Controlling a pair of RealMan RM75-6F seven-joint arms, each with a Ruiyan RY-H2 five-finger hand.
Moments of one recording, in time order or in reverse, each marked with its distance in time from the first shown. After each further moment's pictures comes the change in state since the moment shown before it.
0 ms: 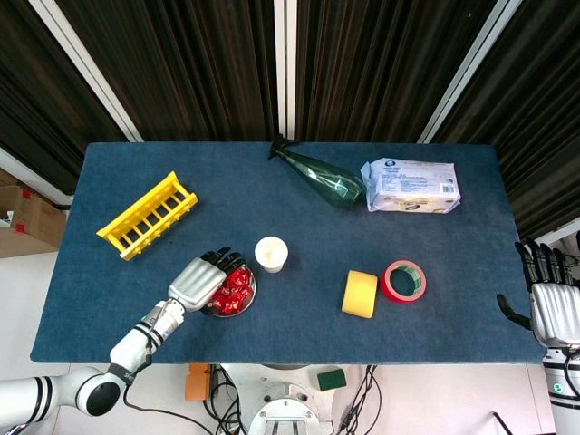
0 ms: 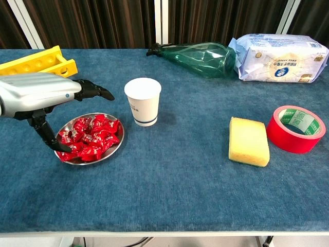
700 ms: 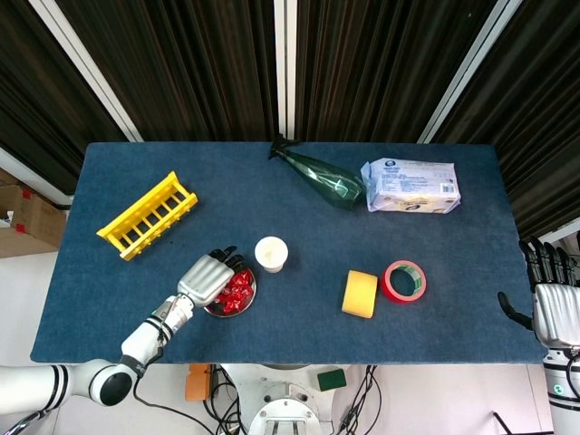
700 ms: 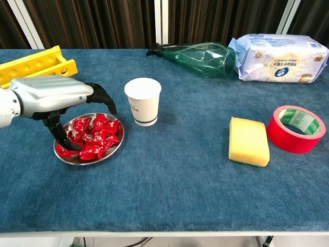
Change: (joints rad) left arm -0.085 -0.041 0.026 0.043 -0.097 0.009 0.031; right arm -0.009 -0.023 0.009 0.020 -0.014 0.039 0.035
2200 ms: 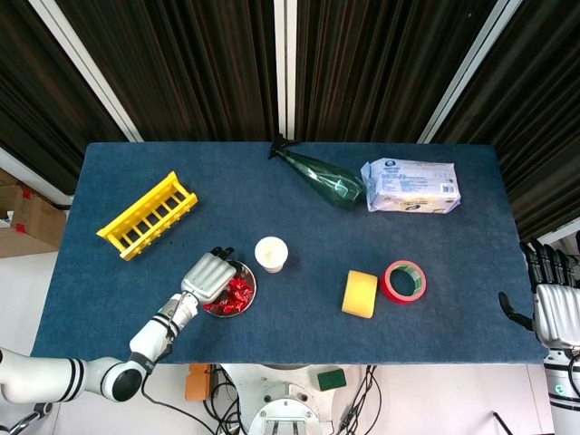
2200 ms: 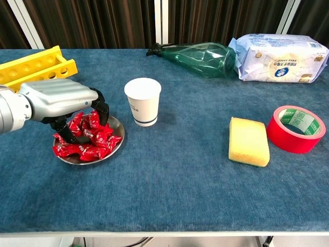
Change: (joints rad) left arm -0.076 -0.058 0.068 0.050 -0.082 0.077 0.066; right arm -0.003 0.019 -0.001 -0.033 0.024 -0.027 0.021
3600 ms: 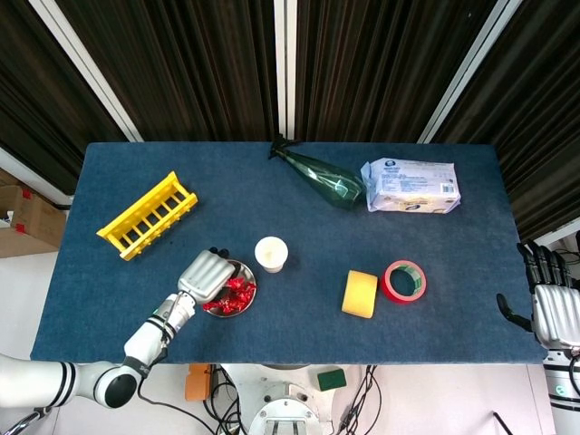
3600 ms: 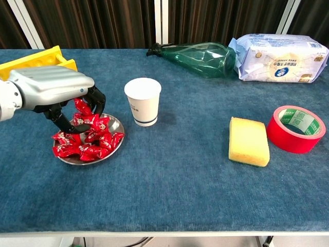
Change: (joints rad) left arm 0.001 0.058 -0.004 -0.097 0.010 0.063 0.009; right arm 0.002 0.015 -0.008 -0.016 -0.001 -0.020 0.028
